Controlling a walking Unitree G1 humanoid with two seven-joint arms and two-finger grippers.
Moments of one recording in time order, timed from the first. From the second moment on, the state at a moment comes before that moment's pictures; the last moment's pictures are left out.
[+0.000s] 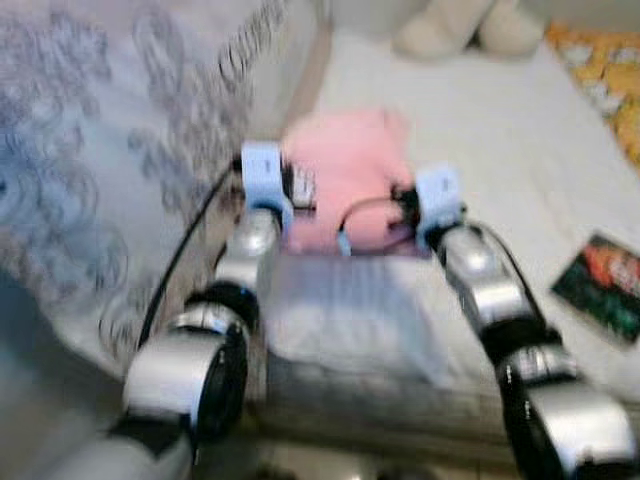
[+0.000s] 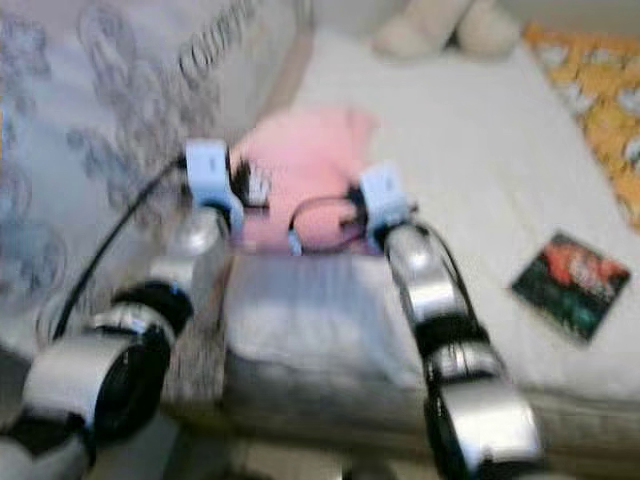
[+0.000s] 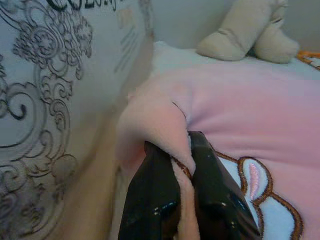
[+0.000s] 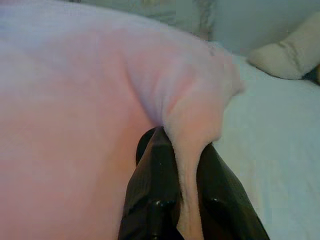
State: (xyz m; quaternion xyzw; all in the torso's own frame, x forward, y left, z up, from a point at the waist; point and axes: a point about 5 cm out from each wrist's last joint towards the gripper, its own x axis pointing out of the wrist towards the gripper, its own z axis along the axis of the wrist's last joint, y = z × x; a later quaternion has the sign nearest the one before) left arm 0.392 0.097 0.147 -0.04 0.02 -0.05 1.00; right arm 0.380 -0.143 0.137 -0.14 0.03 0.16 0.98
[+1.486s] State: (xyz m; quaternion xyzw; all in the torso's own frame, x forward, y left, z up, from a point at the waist) left arm 0.372 0.109 0.105 0.03 0.05 0.10 0.99; right arm 0.390 -0.097 0.138 -0.31 0.05 0.24 0.92
